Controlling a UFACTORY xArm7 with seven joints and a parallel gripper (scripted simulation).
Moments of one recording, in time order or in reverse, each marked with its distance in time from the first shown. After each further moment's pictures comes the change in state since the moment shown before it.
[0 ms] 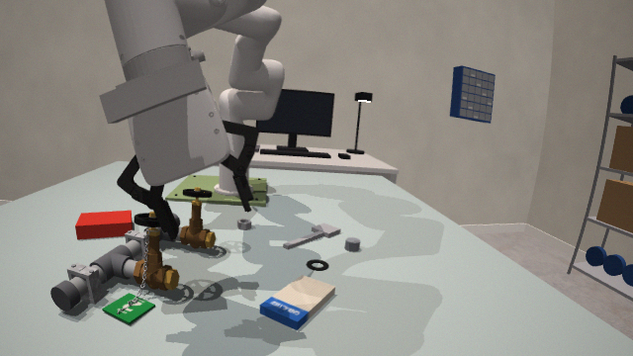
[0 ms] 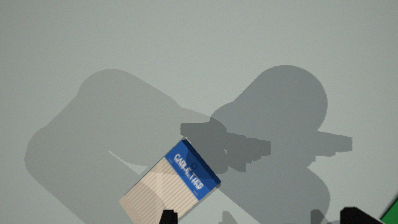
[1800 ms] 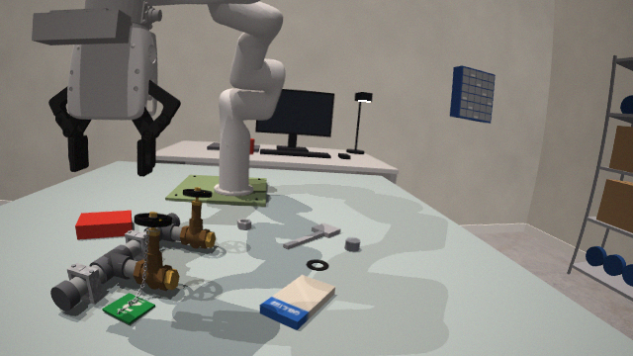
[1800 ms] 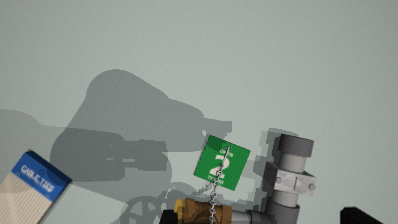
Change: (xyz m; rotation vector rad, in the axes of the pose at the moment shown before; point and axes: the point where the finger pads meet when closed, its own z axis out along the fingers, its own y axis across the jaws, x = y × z) arm -0.020 0.093 -0.092 -0.375 0.002 0.180
